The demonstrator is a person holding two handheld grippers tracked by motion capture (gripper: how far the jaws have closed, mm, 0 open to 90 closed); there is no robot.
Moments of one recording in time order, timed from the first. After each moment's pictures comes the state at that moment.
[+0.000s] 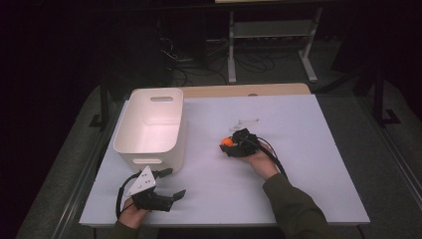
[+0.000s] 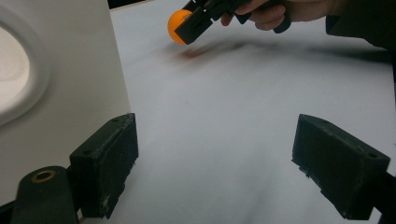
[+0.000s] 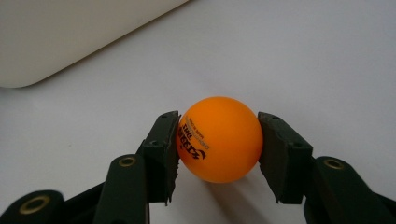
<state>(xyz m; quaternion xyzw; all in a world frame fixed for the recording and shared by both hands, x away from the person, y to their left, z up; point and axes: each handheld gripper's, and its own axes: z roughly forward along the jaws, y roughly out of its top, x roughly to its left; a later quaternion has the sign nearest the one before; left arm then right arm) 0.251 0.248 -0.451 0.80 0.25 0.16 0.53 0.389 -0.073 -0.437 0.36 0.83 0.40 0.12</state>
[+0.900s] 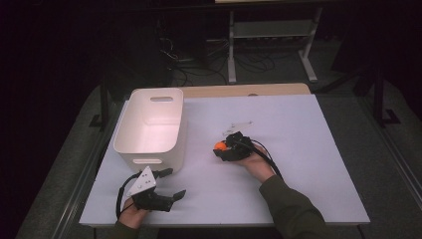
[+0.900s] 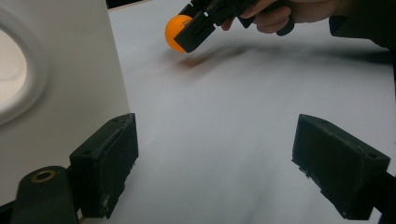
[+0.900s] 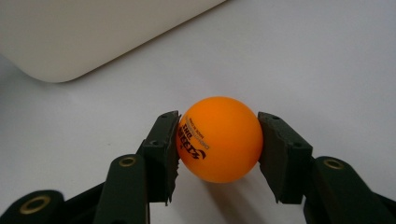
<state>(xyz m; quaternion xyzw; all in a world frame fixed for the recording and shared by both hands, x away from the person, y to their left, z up) 0.250 0.247 -0.451 0.80 0.24 0.16 0.52 0.380 -0.056 -0.435 0.33 0.85 0.40 0.10</state>
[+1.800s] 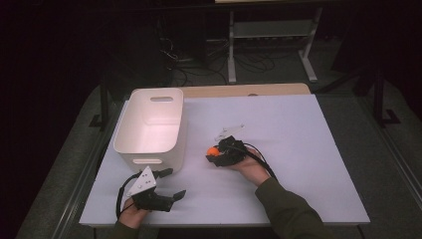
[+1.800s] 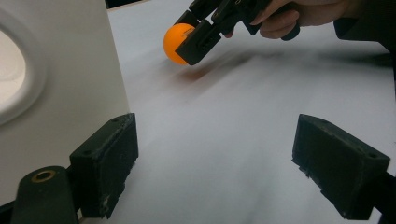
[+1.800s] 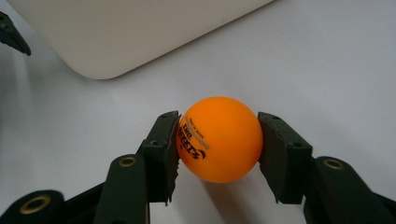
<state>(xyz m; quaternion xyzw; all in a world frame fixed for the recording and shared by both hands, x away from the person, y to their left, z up) 0.250 0.247 -0.451 0.80 0.24 0.16 0.52 0.368 -0.036 -0.434 0.29 0.86 0.41 0.08</state>
